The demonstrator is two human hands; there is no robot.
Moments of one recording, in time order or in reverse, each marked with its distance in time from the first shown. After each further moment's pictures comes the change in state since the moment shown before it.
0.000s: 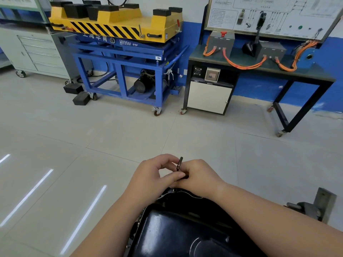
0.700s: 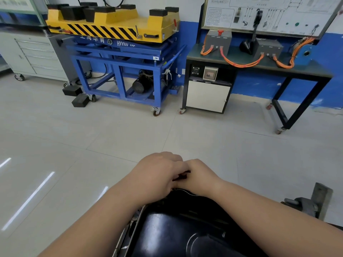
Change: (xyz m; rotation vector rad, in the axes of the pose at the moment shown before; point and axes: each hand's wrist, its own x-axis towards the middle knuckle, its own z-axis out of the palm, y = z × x) left_hand 0.013 0.028 -0.008 0.818 -0.335 0.449; right_hand -0.004 0.002 0.000 0.030 -0.020 -0.006
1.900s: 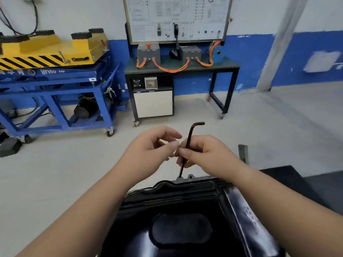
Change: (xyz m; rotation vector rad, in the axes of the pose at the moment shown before) left_hand 0.038 0.091 -0.053 -0.938 0.078 -0.063; right_hand -0.129 -0.038 -0.088 0.386 0.421 0.068
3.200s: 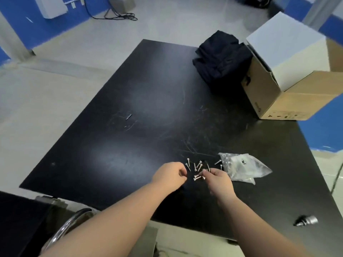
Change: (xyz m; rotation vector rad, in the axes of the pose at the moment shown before) left_hand -0.116 0.079 0.735 0.549 -1.314 0.418; right_hand -0.620 0.264 -0.234 0.331 1.702 1.082
